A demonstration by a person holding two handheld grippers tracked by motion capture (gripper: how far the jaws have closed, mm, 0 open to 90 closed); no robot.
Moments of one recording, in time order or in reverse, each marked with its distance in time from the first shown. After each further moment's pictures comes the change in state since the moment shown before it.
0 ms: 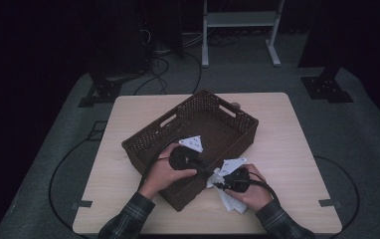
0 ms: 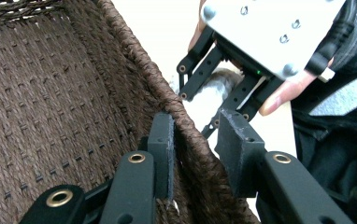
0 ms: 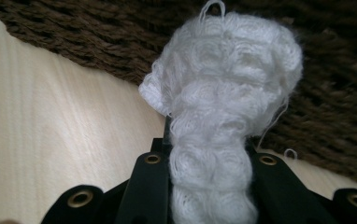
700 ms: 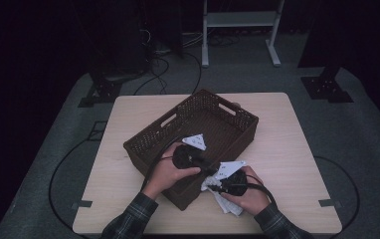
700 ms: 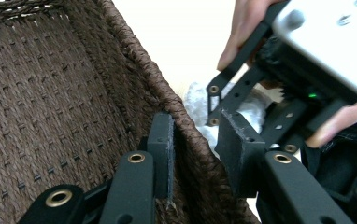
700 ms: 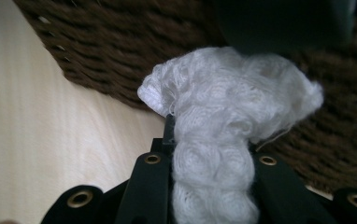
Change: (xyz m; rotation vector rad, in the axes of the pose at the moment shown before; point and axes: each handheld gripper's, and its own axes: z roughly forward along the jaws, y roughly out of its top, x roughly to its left) left arm 0.002 0.004 0.004 -0.006 0.010 -0.021; right arm 0.019 0.014 -0.010 -0.084 0.035 -0.028
